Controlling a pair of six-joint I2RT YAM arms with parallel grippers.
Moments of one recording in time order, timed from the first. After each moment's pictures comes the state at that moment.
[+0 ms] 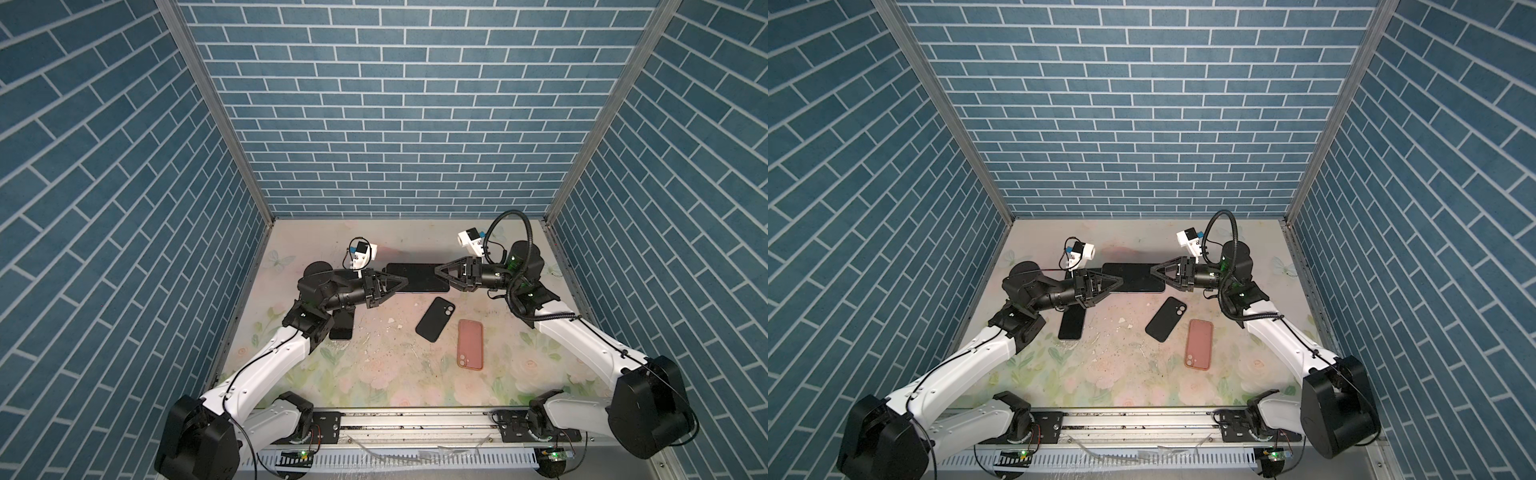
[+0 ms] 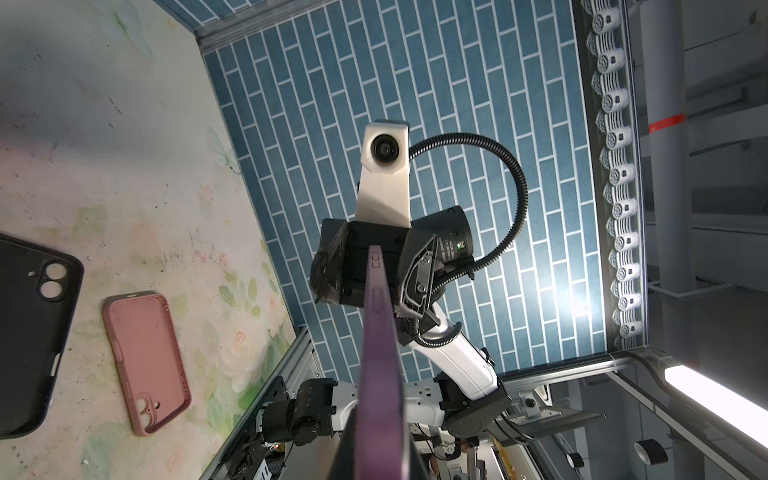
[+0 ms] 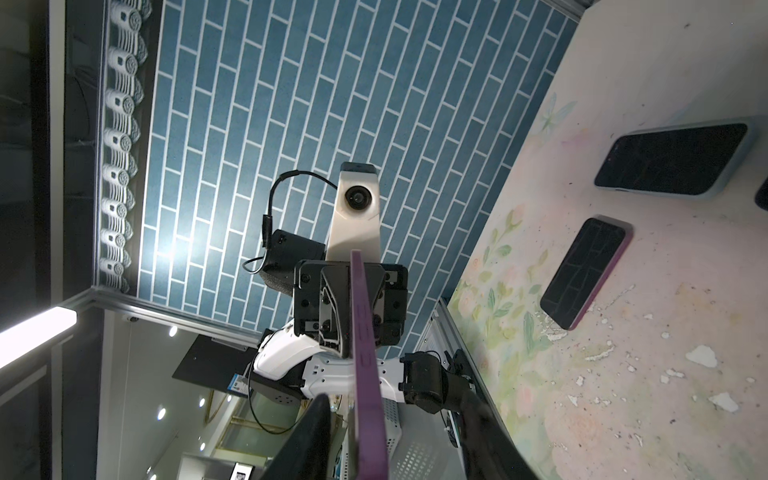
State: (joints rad) left arm -0.46 1.08 0.73 0.41 0.92 -1.31; right arm 0.45 1.28 0.88 0.40 -1.13 1.13
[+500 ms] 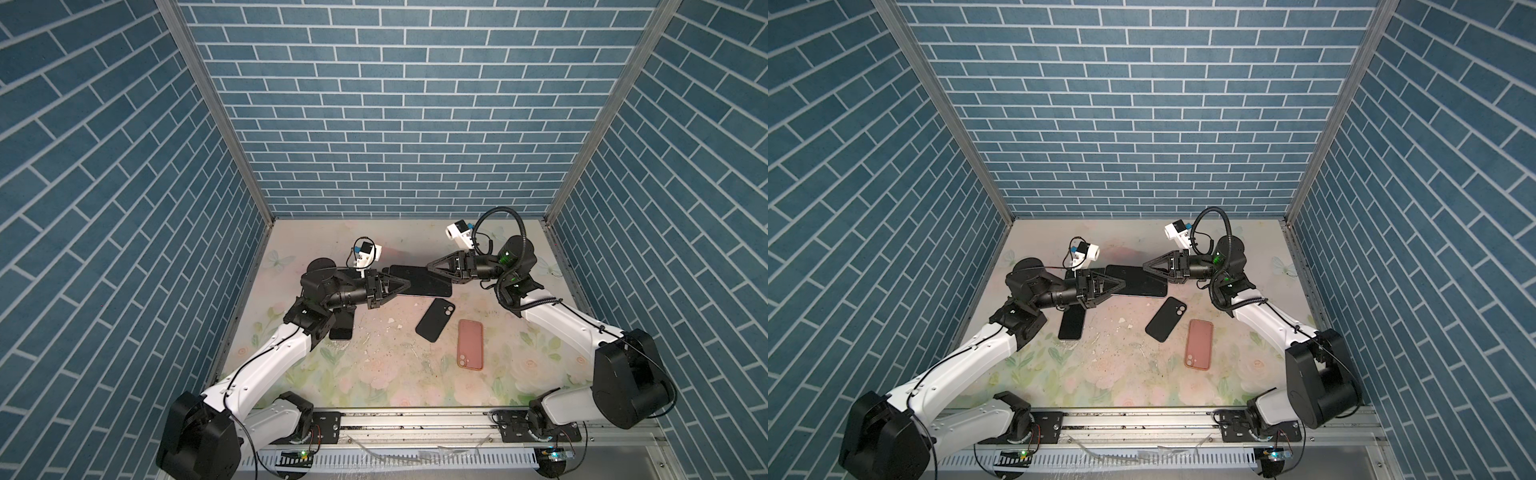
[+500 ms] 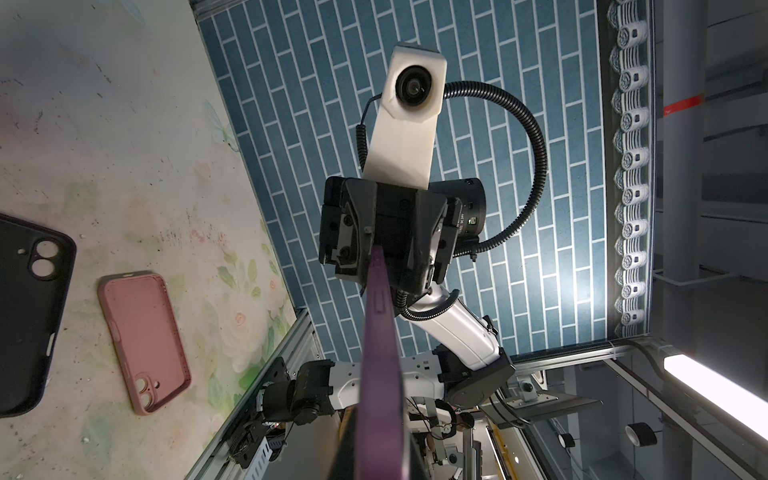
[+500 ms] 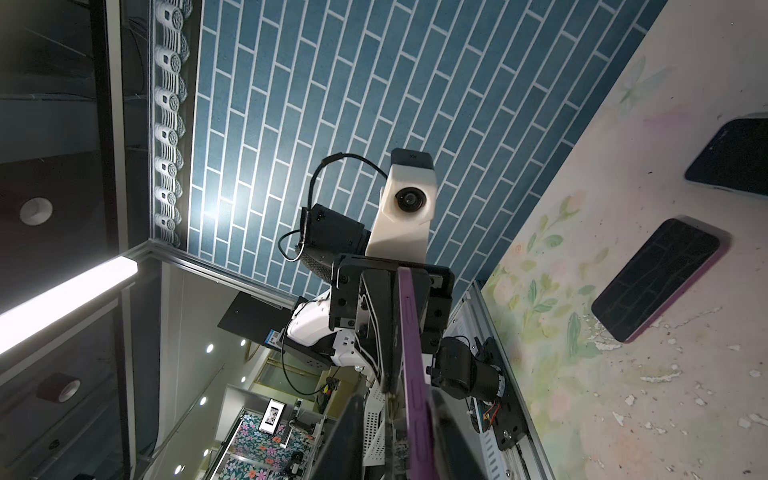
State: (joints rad) left arm -0.47 1.11 0.75 0.36 0.95 -1.29; right arm 0.48 1.43 0.92 0.74 -1.24 1.36
